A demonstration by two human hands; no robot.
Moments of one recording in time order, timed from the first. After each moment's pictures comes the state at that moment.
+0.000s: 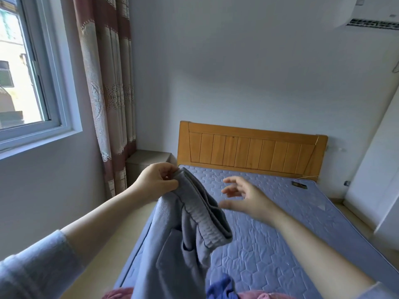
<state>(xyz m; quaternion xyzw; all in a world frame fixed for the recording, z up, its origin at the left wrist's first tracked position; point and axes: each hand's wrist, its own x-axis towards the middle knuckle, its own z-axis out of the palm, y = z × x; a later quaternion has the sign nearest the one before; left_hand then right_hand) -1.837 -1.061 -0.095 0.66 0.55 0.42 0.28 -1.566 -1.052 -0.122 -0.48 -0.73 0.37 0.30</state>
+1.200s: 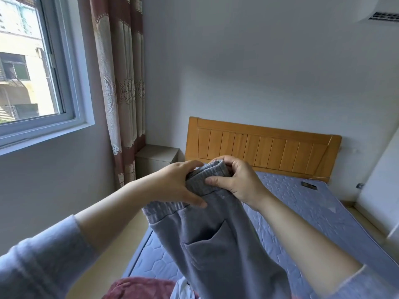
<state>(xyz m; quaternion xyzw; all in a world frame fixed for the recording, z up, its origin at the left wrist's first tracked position) -1.842 -1.063 -0.085 0.82 0.52 0.20 0.15 -1.637 -1.054 -0.088 -0.35 -0.74 0.35 0.45</state>
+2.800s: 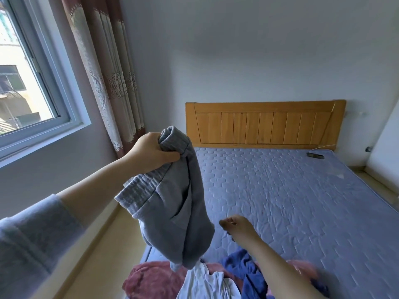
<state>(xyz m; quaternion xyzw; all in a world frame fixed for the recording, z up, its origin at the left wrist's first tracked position) -1.844 -1.041 -0.076 0.71 0.60 0.34 0.10 -1.603 -1.056 -0.284 -0.64 -0.61 0.39 0.24</state>
